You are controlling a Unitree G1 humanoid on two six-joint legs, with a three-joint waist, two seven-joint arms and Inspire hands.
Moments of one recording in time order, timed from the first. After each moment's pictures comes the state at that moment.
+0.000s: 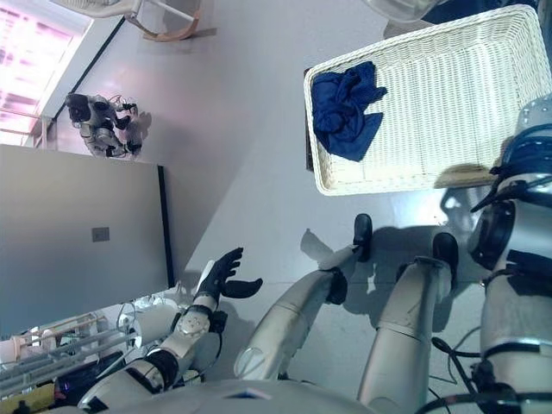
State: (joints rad) left arm -0.19 0.21 -0.51 1.12 -0.28 -0.41 0.24; right arm -1.26 -0.80 -0.22 1.07 1.23 -0.62 -0.48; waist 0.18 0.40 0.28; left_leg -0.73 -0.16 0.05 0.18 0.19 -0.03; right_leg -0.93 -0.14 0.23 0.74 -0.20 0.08
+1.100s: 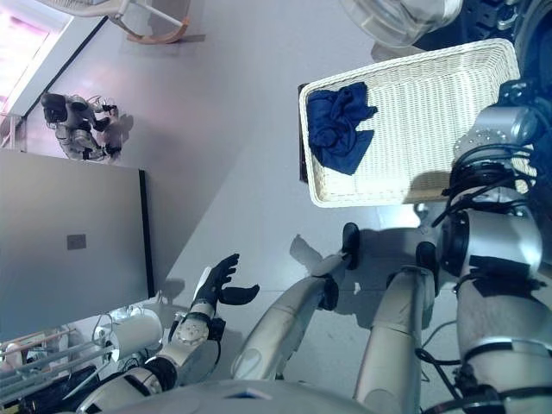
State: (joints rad) left arm -0.16 0.21 -0.51 1.11 -0.25 -0.41 0.27; right arm -1.17 -0.57 -0.19 1.17 1.31 -0.50 -0.34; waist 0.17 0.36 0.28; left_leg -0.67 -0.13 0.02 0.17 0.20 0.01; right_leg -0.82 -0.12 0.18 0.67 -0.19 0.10
